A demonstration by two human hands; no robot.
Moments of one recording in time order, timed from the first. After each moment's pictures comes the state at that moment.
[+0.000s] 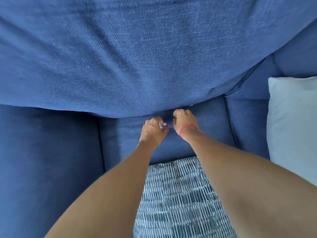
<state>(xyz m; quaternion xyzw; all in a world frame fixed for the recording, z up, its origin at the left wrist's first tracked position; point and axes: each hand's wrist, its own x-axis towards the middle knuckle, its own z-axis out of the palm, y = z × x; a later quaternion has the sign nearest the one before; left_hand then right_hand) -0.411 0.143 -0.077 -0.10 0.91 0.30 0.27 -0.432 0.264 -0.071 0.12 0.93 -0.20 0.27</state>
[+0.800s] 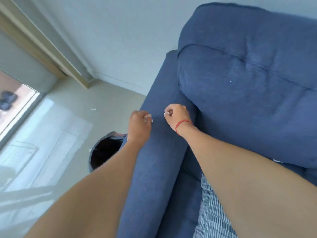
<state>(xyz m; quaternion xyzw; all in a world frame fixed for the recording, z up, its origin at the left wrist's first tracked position) -0.299 -0.232 0.091 -0.35 0.86 0.36 -0.04 -0.388 -0.118 0.111 -0.15 0.90 -0.32 0.23</state>
